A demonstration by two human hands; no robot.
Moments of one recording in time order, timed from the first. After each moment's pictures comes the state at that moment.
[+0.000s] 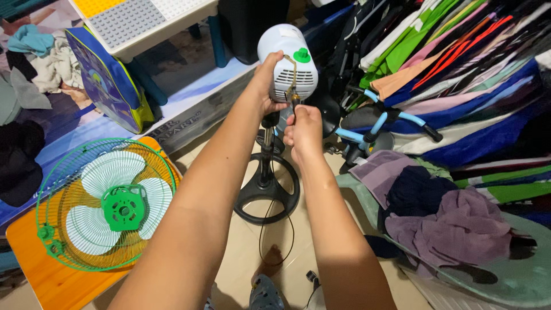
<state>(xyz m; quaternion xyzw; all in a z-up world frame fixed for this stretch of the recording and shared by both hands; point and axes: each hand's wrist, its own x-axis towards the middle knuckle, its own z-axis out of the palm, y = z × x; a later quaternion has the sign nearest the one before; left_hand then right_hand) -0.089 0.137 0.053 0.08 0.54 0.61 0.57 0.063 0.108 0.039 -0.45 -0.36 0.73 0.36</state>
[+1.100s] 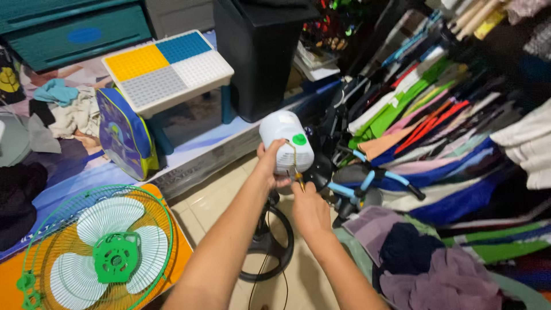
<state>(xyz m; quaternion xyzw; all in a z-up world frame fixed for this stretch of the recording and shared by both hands) -0.065 0.106 0.036 -0.03 0.54 0.60 0.58 0.112 0.077 0.051 -0.40 -0.91 0.09 0.10</state>
